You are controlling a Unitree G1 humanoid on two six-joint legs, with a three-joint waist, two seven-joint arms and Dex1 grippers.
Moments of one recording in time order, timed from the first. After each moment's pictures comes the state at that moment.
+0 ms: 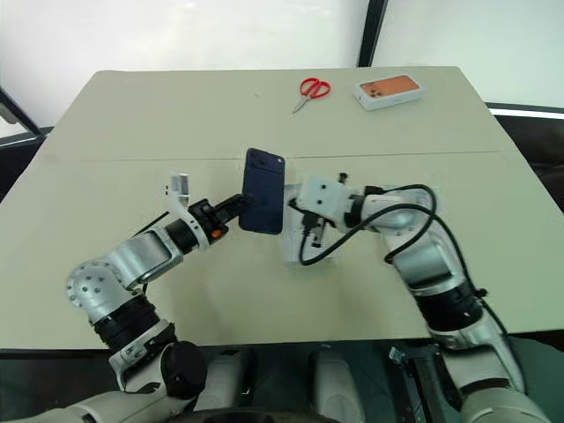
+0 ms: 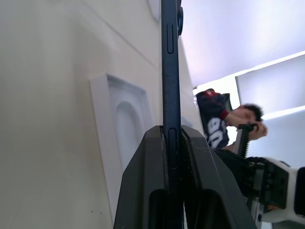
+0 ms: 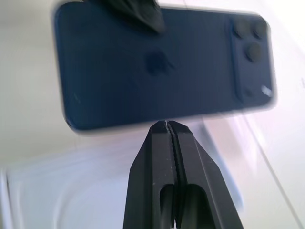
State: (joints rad) left arm -0.53 -0.19 0.73 -0.32 -1.10 1.54 0.18; right arm -0.51 -0.62 0.19 -0.26 -0.04 0.43 0.95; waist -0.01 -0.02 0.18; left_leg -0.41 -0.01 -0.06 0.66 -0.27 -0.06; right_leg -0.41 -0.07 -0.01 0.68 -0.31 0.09
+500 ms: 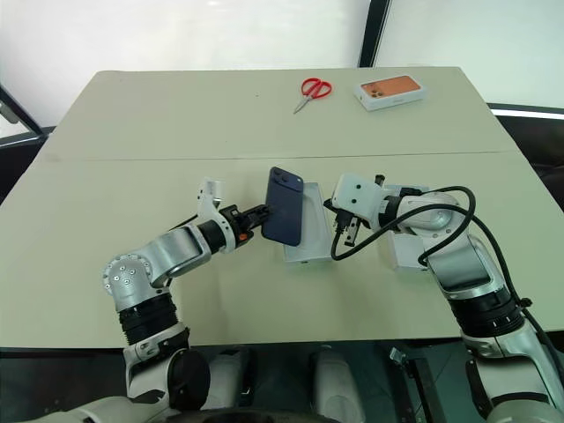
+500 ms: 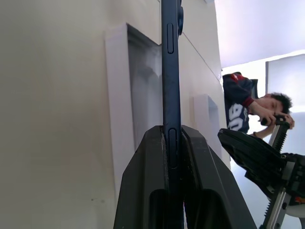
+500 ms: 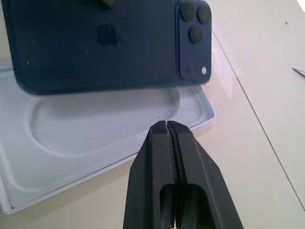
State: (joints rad) left arm -0.50 -0.20 0.51 -0.16 -1.28 1.39 0.45; right arm -0.46 -0.73 0.14 -0.23 -0.02 0.41 0.95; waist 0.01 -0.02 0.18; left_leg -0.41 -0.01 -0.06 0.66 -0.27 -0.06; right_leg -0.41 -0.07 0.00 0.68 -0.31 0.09
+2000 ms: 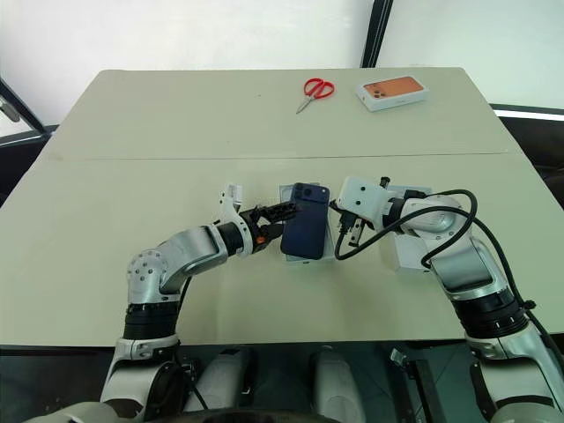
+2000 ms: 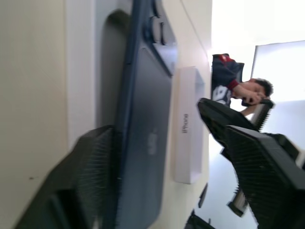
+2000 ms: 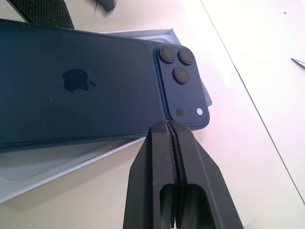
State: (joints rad) left arm -0.43 0.02 0.12 -0.09 -1.70 1.02 0.62; right arm -0.45 -0.75 0.14 -0.19 -0.02 0.37 0.92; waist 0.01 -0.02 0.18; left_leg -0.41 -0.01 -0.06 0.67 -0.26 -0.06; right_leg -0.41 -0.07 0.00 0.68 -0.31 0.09
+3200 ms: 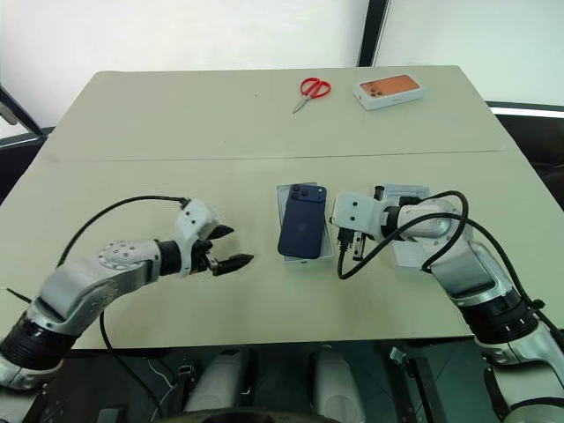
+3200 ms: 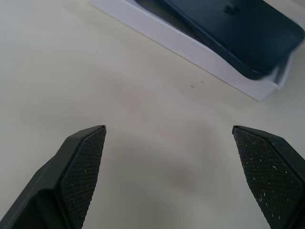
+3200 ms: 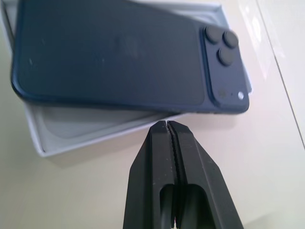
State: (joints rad) left arm -0.32 0.77 -0.31 -0.39 -0.62 0.75 -0.51; right arm -0.44 -0.82 0.23 -0.25 -0.09 0.38 0.96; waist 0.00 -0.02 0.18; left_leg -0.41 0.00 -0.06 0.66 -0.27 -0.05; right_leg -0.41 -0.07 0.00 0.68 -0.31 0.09
